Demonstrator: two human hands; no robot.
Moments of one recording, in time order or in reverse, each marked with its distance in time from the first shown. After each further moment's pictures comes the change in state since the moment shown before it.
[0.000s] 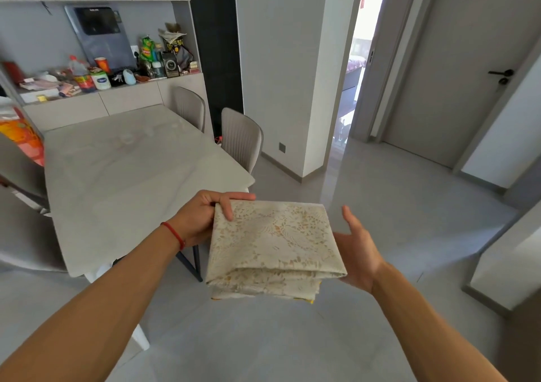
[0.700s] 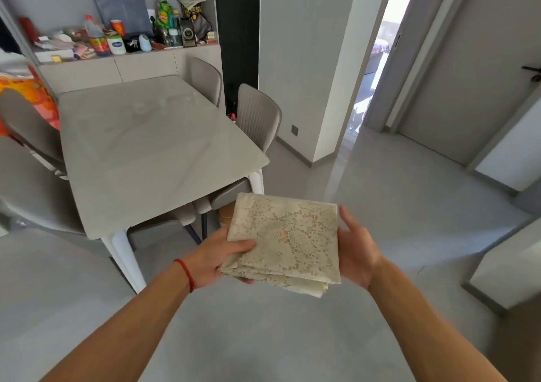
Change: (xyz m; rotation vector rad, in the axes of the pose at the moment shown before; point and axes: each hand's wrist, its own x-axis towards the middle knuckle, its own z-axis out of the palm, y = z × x) left_hand -0.080 -0.082 0.004 -0.315 0.040 -0.393; right_hand 0.027 0.033 0.028 0.075 0.173 0.020
